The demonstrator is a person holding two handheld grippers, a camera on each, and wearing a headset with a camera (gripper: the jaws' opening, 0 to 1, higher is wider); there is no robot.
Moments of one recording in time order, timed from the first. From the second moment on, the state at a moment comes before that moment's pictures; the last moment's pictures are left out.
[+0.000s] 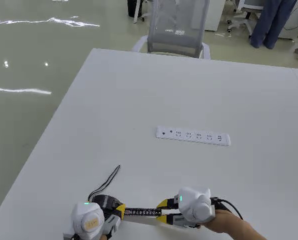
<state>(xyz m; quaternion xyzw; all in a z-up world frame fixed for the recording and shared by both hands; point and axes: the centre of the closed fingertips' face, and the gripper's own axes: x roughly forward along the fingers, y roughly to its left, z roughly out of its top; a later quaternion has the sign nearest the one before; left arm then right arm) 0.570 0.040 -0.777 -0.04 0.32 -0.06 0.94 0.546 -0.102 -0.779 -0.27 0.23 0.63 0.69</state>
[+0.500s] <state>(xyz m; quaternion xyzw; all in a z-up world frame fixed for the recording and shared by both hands) 0.571 0.041 -0.777 -0.04 0.32 -0.06 0.94 0.547 -0.099 -0.780 -0.27 0.23 0.63 0.69</state>
